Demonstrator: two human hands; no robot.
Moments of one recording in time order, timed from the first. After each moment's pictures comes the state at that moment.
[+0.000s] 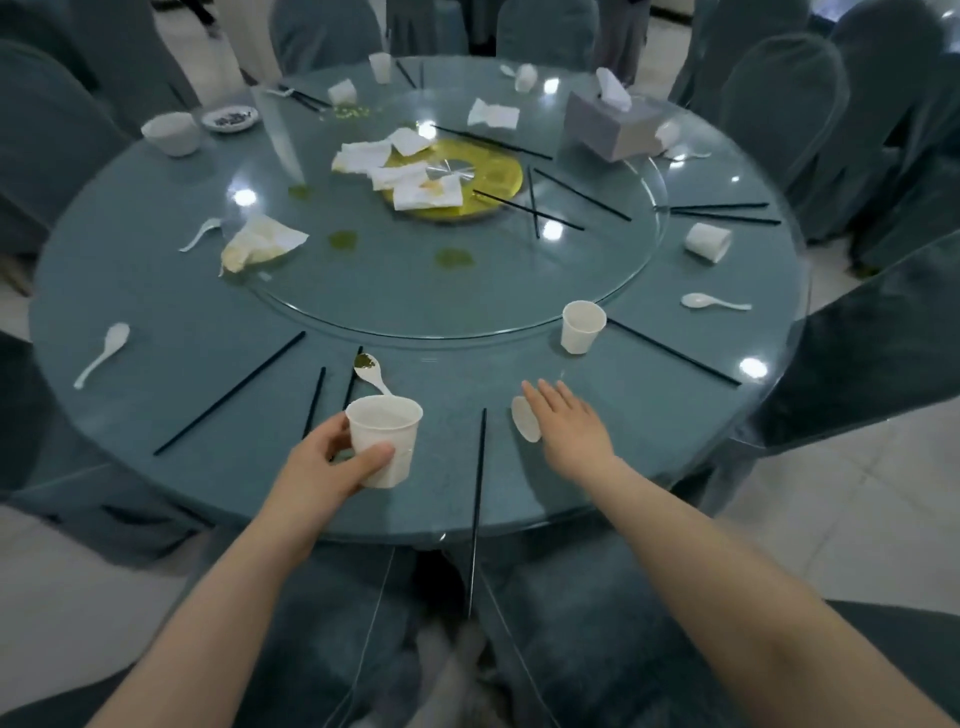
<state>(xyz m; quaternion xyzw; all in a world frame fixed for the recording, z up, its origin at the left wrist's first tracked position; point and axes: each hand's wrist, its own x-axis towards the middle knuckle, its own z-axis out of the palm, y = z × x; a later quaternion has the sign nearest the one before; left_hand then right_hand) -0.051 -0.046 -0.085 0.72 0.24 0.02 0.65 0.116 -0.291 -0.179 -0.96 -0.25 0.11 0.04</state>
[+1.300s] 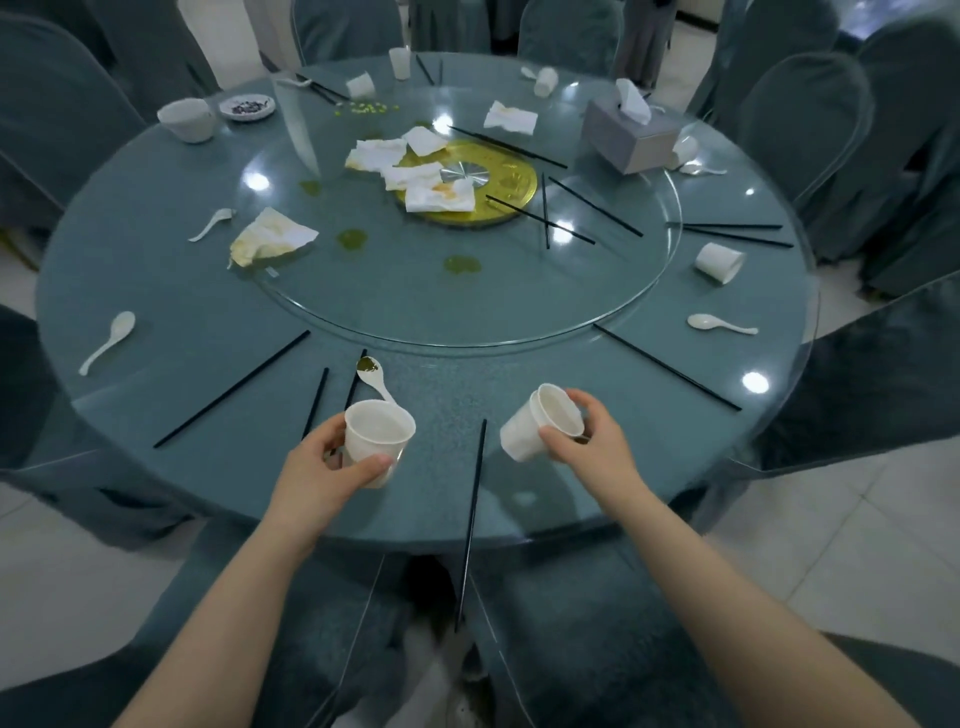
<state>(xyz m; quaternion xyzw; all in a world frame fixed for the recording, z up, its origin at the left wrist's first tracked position) -0.038 -0.052 -0.080 0.75 0.27 0.06 0.61 0.097 -0.311 -0.128 -0.77 -0.02 0.16 0.62</state>
